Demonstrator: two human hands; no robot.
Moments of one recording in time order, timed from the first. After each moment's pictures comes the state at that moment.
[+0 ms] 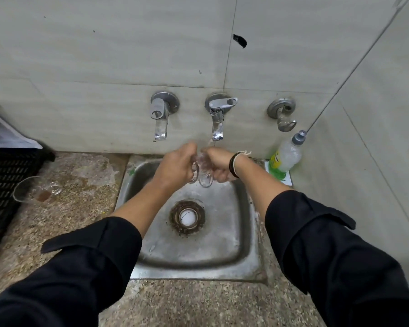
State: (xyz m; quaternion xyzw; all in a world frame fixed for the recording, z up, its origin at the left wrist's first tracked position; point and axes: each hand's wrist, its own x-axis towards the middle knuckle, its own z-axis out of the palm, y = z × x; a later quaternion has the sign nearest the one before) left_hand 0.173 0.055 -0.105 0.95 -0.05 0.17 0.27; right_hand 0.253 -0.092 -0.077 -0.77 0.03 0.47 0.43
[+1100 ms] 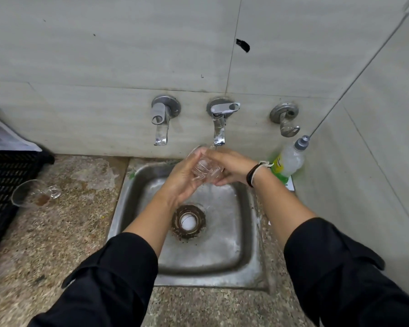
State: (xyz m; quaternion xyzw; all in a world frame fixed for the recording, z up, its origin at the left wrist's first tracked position) left_hand 0.177 0.028 -0.117 0.48 0.11 -0.06 0.87; right_hand 0.245 -0.121 -0.058 -0.75 -0.08 0.41 0.52
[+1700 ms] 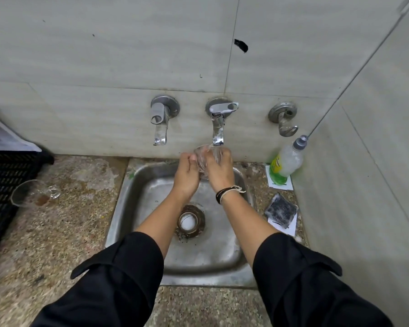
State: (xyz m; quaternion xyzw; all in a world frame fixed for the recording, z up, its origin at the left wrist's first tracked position) left_hand 0.185 0.017 -0.147 0.76 0.19 0.09 0.62; right_hand 0.219 -0.081 -0.113 -0.79 0.03 0.10 0.60
